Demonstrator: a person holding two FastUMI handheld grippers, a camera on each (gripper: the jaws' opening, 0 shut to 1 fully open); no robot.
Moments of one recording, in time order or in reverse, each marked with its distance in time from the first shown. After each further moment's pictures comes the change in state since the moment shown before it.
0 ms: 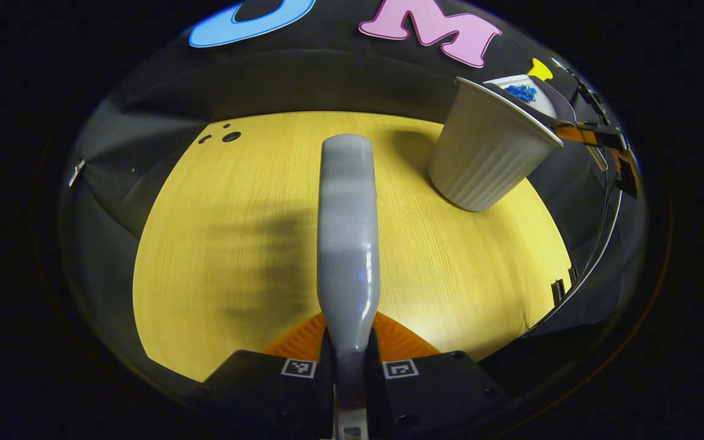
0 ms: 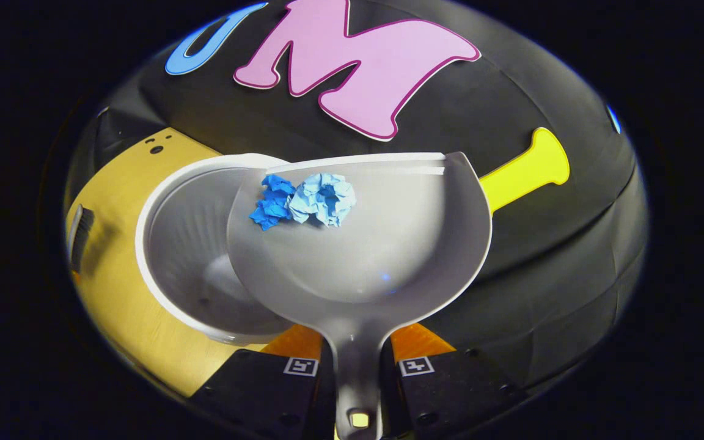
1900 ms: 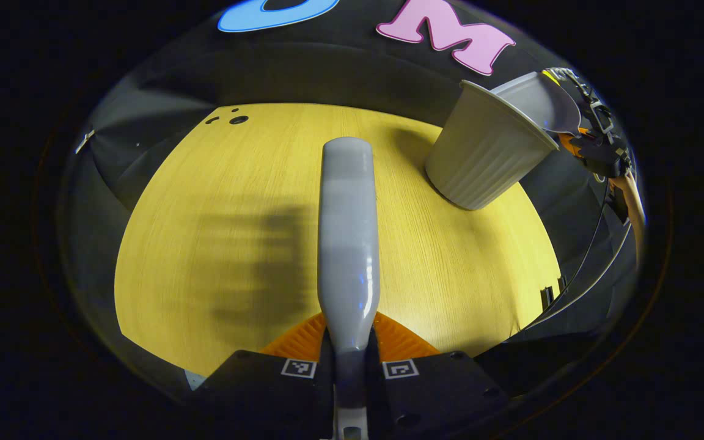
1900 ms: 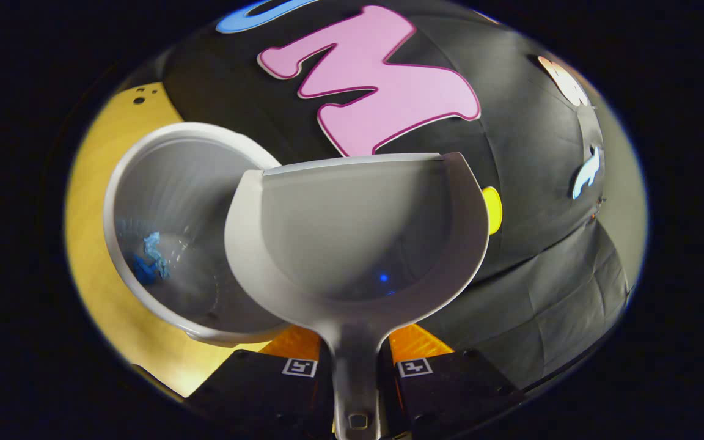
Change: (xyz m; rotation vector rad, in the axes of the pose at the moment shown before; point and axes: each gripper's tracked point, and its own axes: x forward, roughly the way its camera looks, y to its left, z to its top) left arm -0.004 0.000 -0.029 -0.086 -0.015 -0.031; right arm -0.030 -0.018 0.022 -0.129 -0.116 -0.324
